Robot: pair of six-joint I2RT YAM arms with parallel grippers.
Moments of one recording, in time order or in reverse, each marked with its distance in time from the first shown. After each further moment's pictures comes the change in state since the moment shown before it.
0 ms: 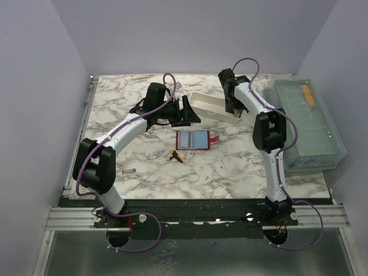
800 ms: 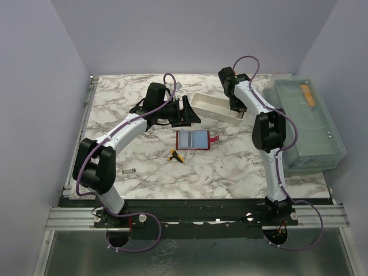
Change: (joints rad) left arm 0.000 0.000 0.000 0.001 0.016 -0.001; right arm 0.000 0.025 0.061 -0.059 0.050 -0.005
